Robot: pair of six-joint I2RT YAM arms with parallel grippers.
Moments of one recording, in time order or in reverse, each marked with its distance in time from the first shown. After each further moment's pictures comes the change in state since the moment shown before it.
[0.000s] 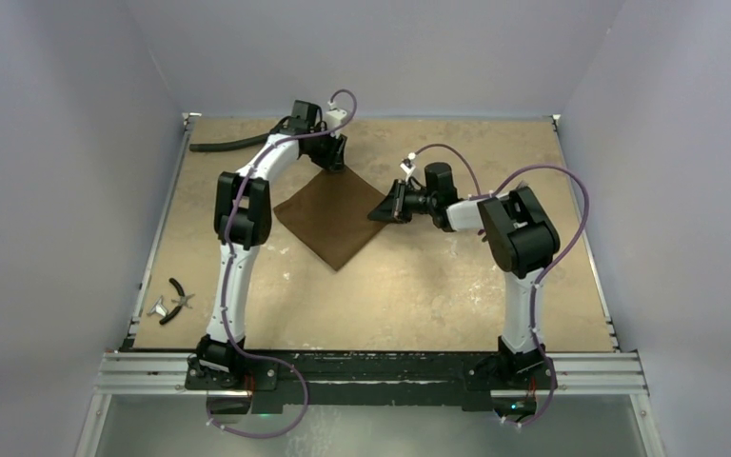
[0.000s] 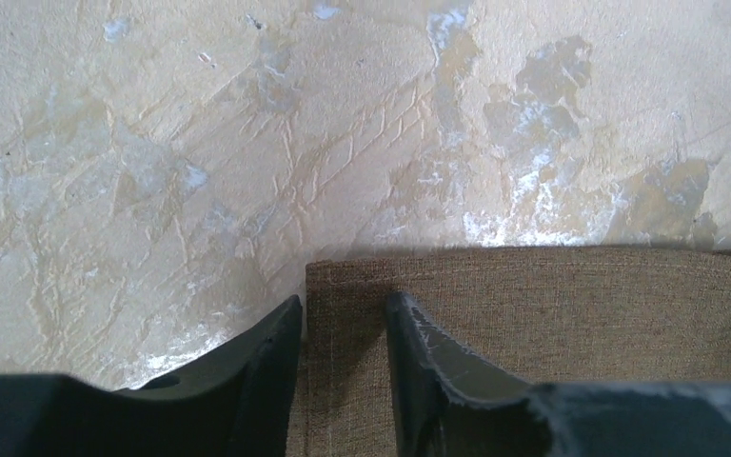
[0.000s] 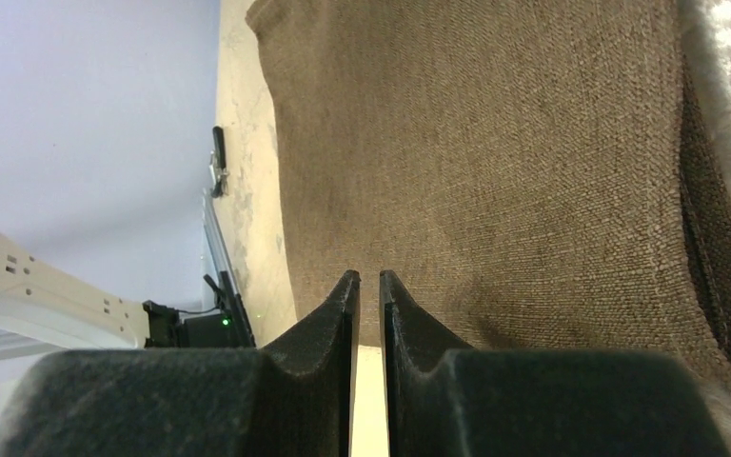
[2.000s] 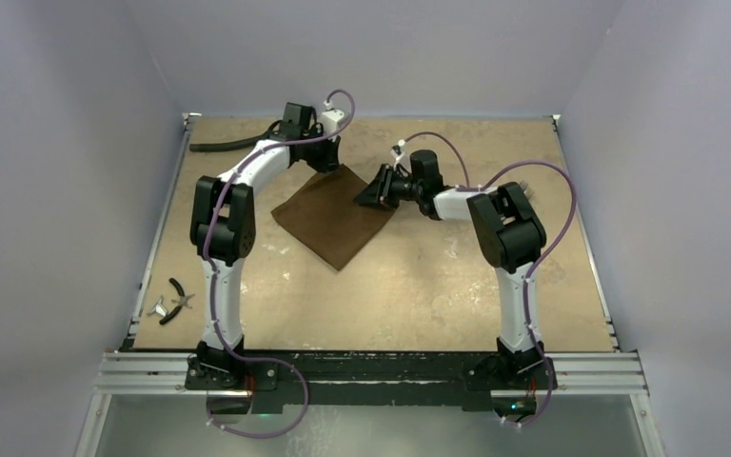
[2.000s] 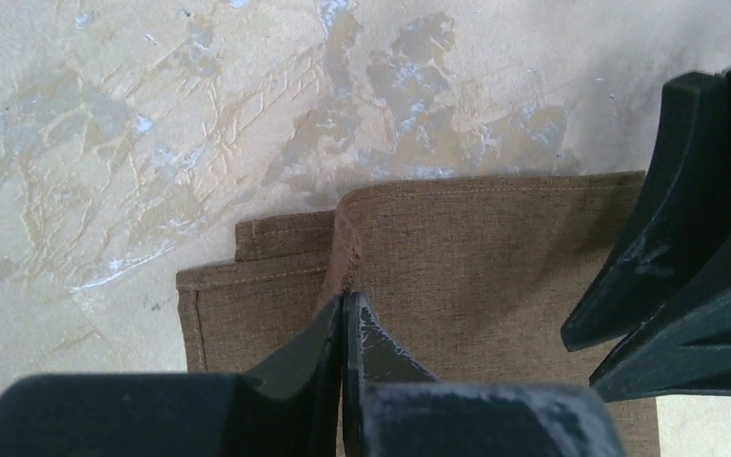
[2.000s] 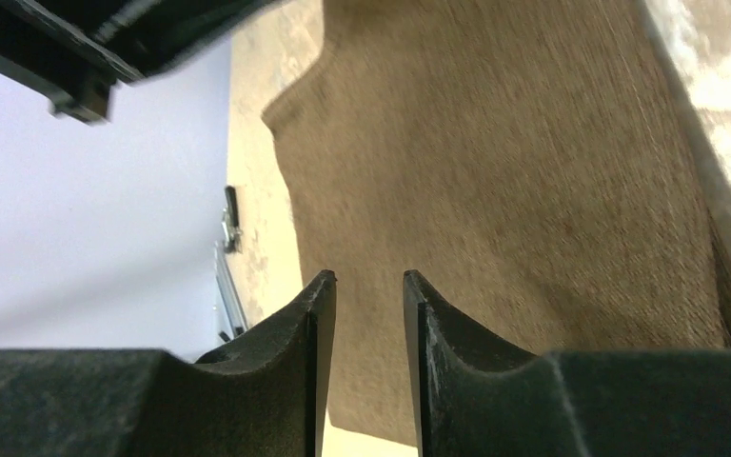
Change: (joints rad) left arm -0.021 -0.318 -0.384 0.145 0.007 0.002; right arm 0.046 0.091 0.175 -0.063 0.093 0.071
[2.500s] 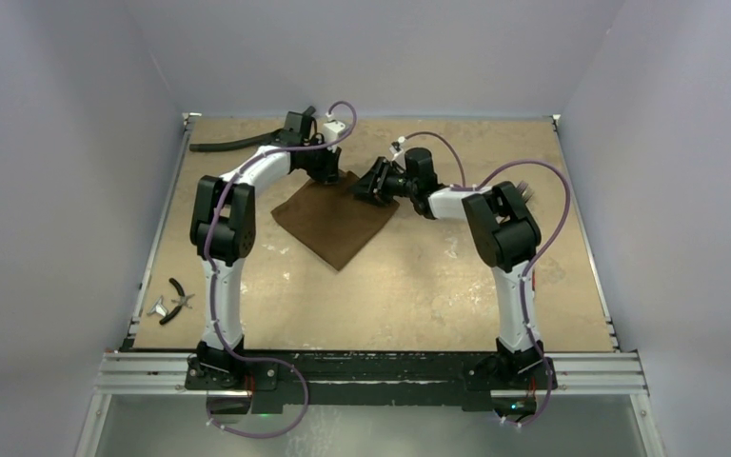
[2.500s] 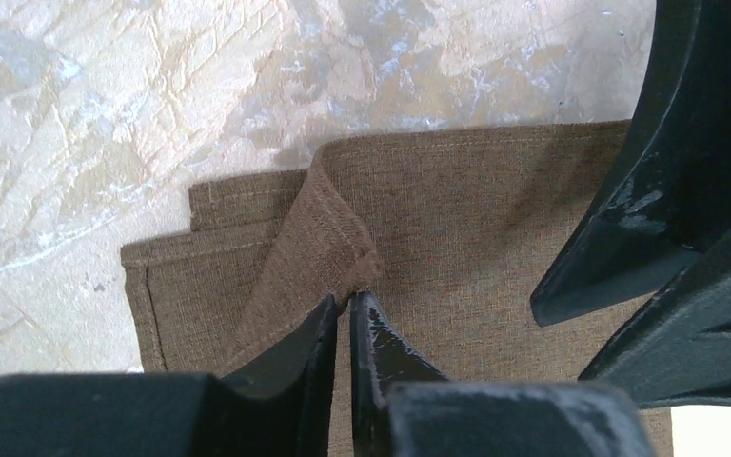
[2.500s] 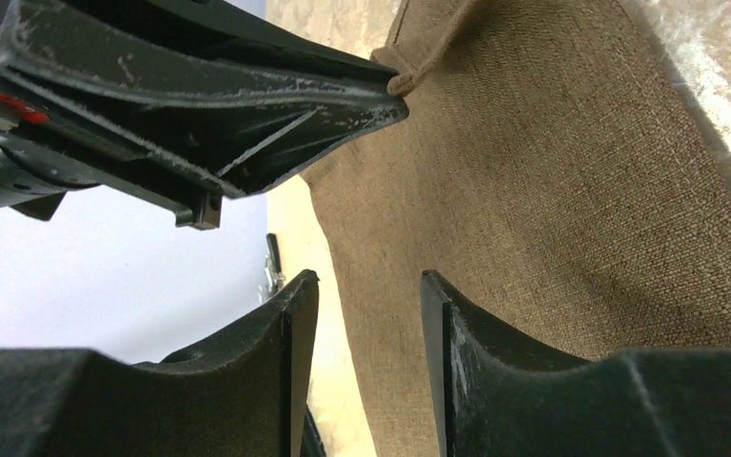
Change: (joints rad) left arm 0.000 0.000 -0.068 -0.003 0.036 0.034; right arm 0.023 0.023 0.061 0.054 0.076 0.167
